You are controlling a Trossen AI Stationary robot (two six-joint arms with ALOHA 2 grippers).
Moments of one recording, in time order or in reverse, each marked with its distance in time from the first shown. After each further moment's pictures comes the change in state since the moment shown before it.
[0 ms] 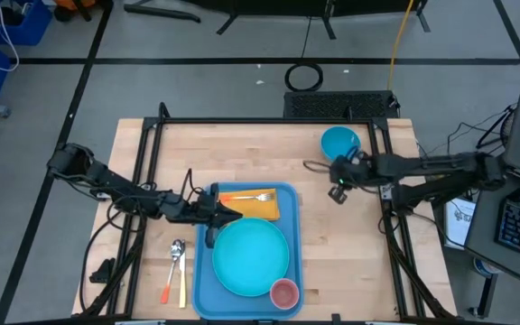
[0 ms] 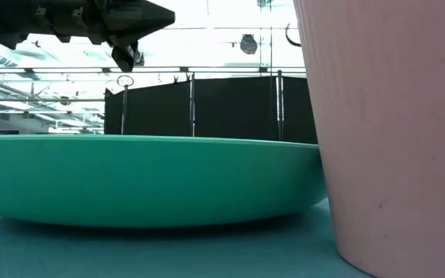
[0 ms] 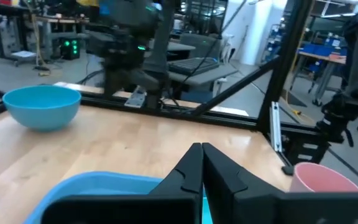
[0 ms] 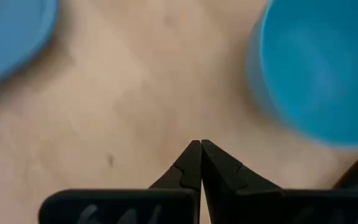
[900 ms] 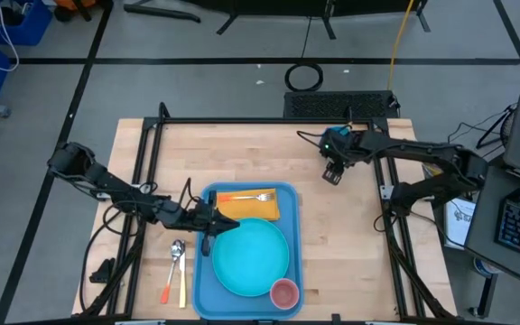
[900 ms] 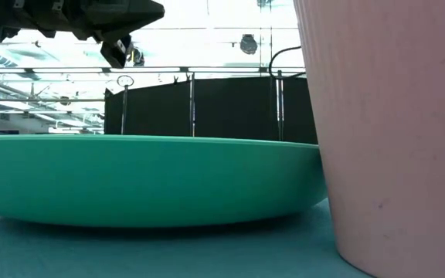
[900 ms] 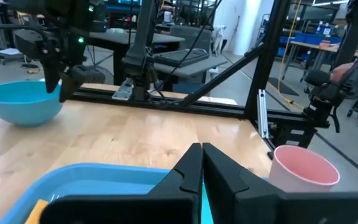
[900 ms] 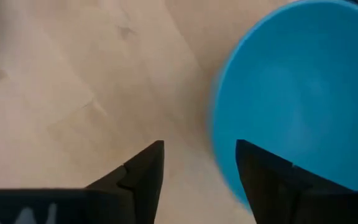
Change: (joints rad) left arm -0.084 0.000 0.000 -0.028 -0.042 0.011; right arm -0.366 0.216 0.106 0.090 -0.131 -0.455
